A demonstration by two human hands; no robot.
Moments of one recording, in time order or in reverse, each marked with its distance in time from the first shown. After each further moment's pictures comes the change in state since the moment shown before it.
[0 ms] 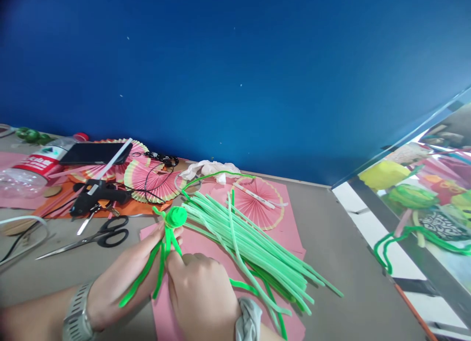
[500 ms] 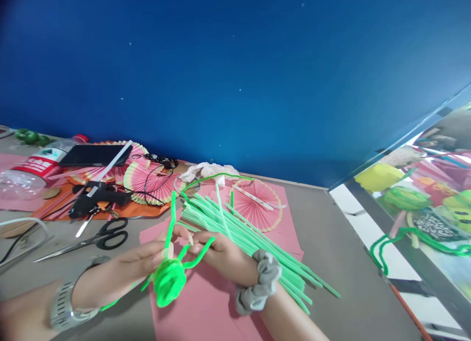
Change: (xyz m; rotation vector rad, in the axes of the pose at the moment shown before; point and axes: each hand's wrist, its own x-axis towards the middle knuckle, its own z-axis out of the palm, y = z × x) left_hand -0.001 0.015 -0.028 0.654 -0.497 0.062; right_hand 0.023 0.065 -0.010 0.687 -0.127 -0.178
